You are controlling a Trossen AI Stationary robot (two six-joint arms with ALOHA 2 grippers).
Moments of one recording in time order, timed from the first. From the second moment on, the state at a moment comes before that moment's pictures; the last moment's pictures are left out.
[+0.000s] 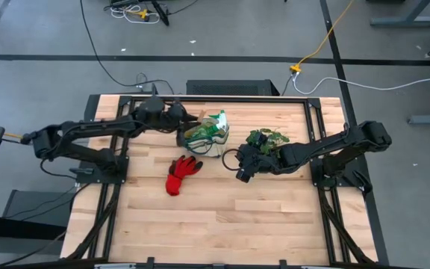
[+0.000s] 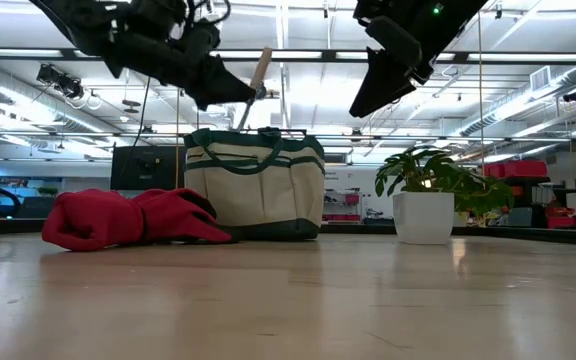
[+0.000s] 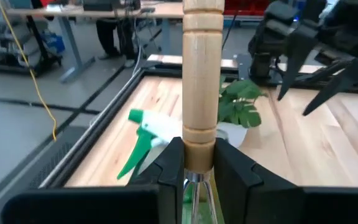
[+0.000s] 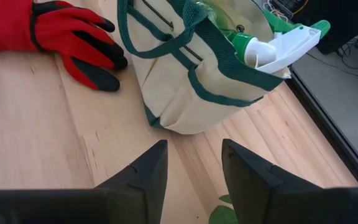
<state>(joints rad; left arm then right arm) 0.45 1.20 0.66 0.31 0.22 0.08 0.20 1.50 1.07 -0.48 0.61 0.31</state>
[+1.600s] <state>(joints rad) 0.50 1.27 0.66 0.01 0.31 0.06 0.20 1.50 1.07 -0.48 0.61 0.31</state>
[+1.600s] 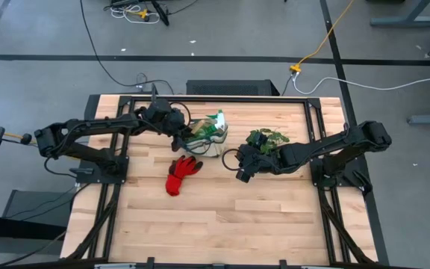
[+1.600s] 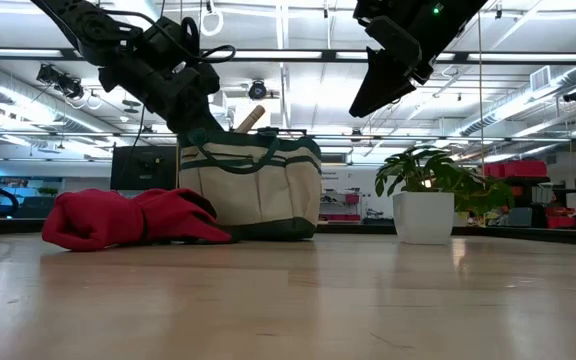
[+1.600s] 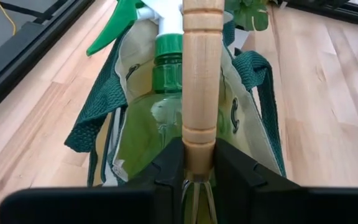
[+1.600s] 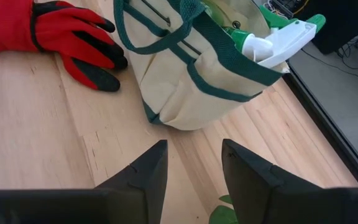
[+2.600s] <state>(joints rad) 0.49 1.27 0.66 0.09 0.39 -0.11 0.20 1.50 1.07 -0.48 0.61 0.31</state>
